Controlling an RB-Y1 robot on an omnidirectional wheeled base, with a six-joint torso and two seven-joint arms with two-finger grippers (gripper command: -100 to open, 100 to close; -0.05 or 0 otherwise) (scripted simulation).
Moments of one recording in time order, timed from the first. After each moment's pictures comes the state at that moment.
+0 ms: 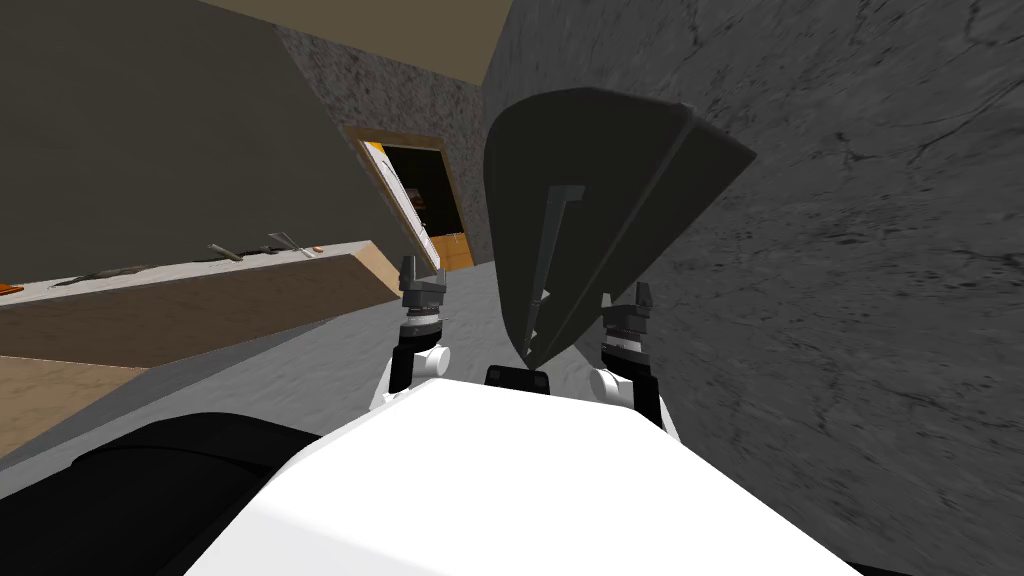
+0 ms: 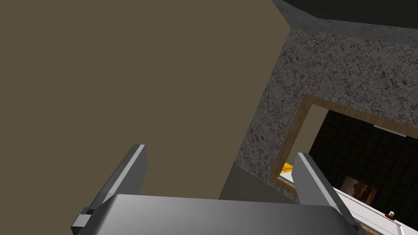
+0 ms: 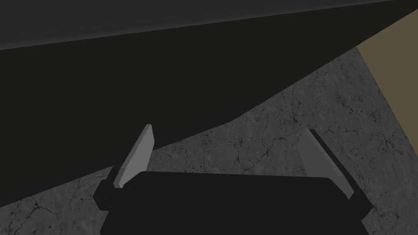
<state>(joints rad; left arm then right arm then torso) 0.51 0.04 0.03 -2.37 0.00 -0.40 0.14 0.52 -0.03 0.00 -2.22 -0.08 -0.40 -0.01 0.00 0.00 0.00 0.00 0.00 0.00</state>
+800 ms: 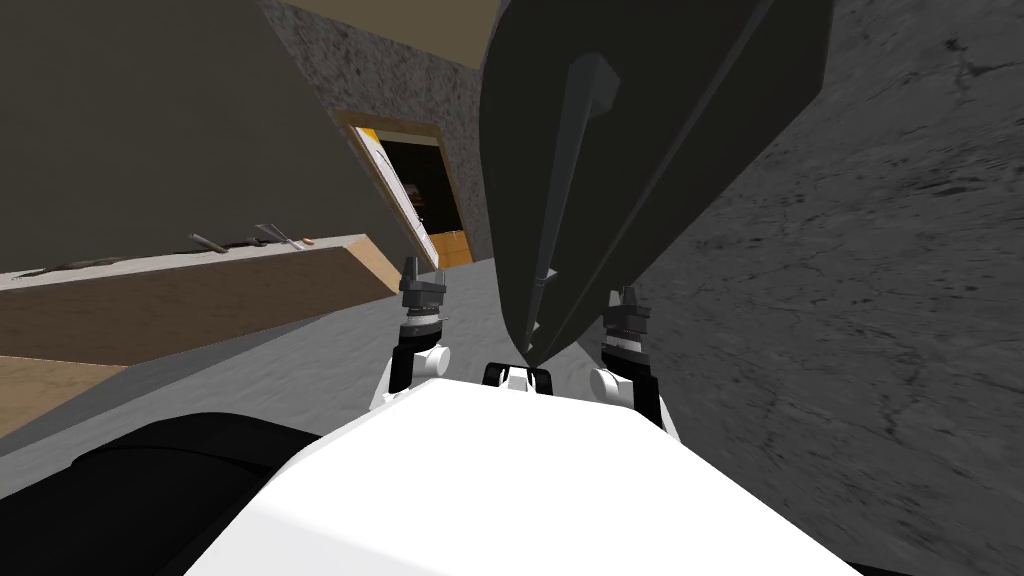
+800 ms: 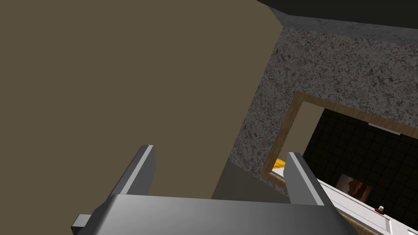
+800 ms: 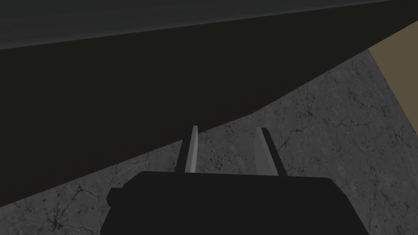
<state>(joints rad) 0.51 0.04 0.03 -2.37 0.00 -0.40 0.14 0.52 -0.03 0.00 -2.22 -0.08 -0.40 -0.01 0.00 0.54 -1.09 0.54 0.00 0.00</state>
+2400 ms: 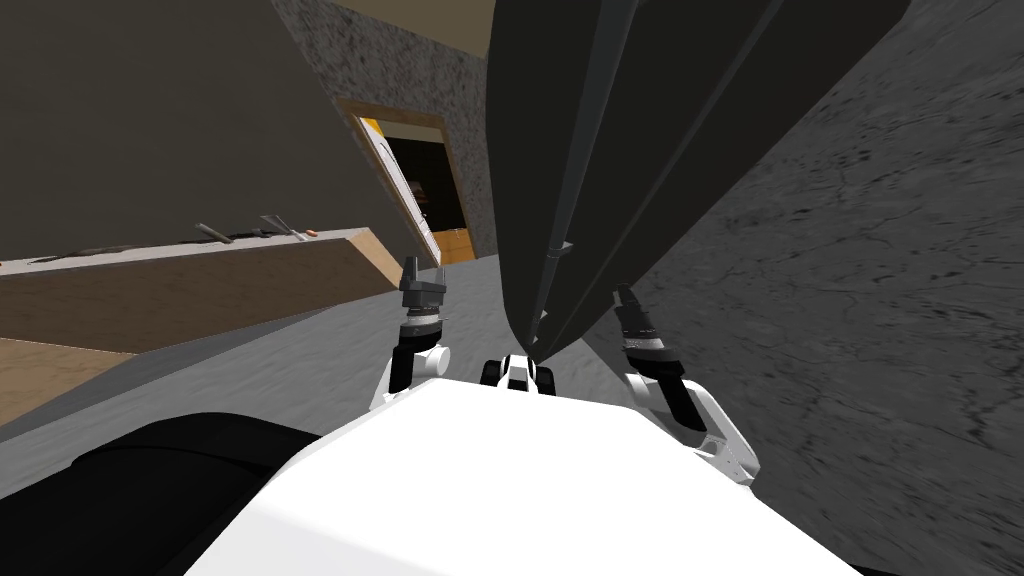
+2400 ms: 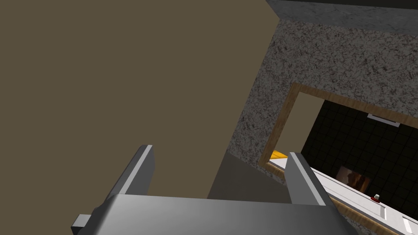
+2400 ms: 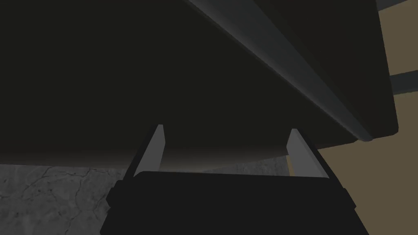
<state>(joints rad) 0.51 0.04 0.03 -2.37 0.00 -0.40 0.14 0.48 -0.39 -0.13 -2.12 0.09 -0.45 0.08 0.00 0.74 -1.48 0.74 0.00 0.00</state>
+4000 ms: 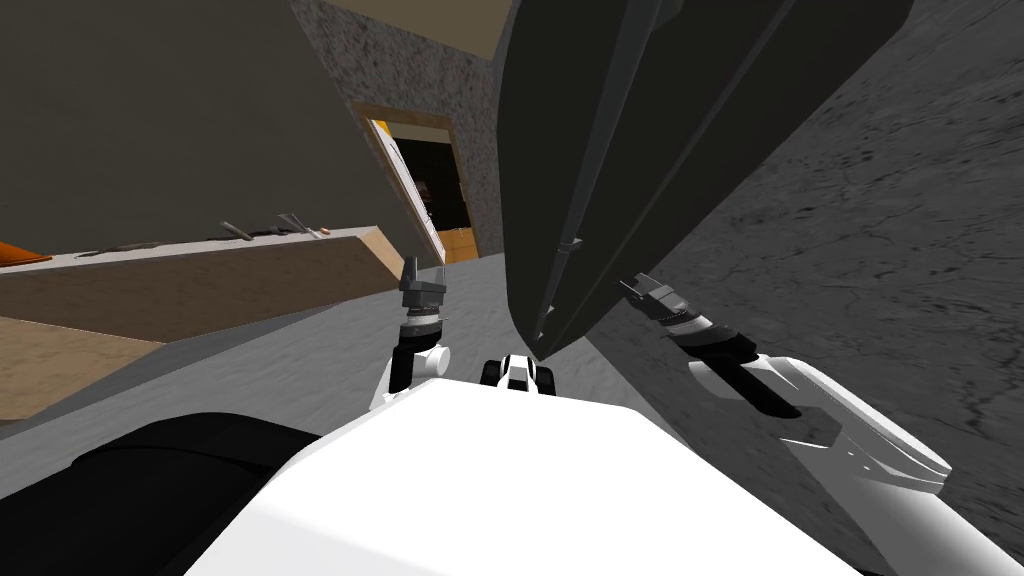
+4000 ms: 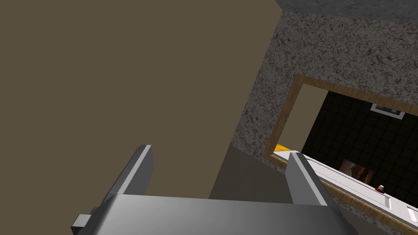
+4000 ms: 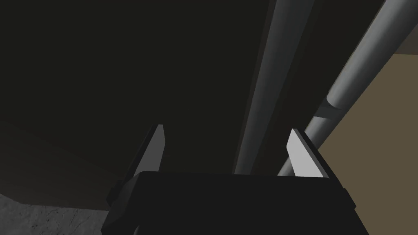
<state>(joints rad) 0.51 0.04 0.03 -2.37 0.00 -0.40 0.14 0.42 -0.86 -0.31 -2.00 0.34 -0.52 0.21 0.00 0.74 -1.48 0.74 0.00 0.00</state>
